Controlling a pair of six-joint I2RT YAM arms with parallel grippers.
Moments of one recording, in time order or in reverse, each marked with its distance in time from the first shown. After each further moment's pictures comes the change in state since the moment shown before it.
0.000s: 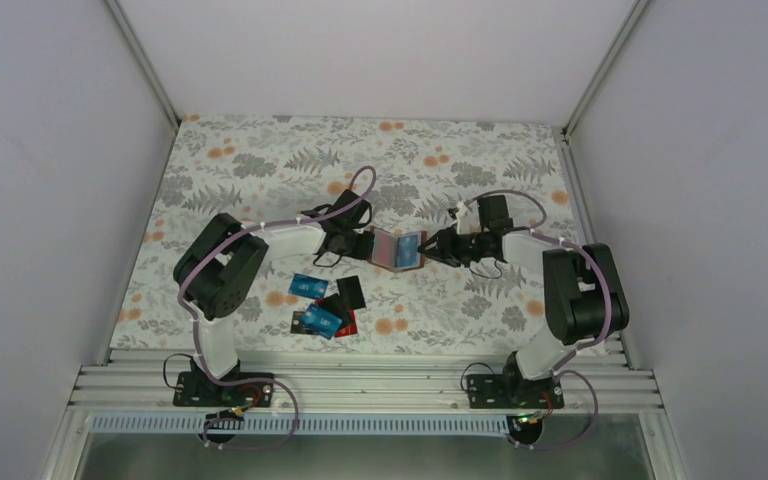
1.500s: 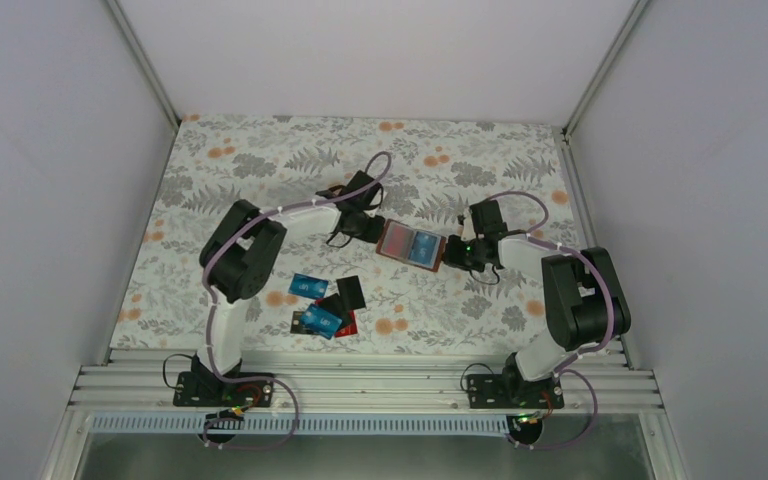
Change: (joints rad) left arm 0.026 0.208 0.309 -0.113 0.000 0.129; right arm 0.054 -0.031 -0.027 -0.051 0.537 0.011
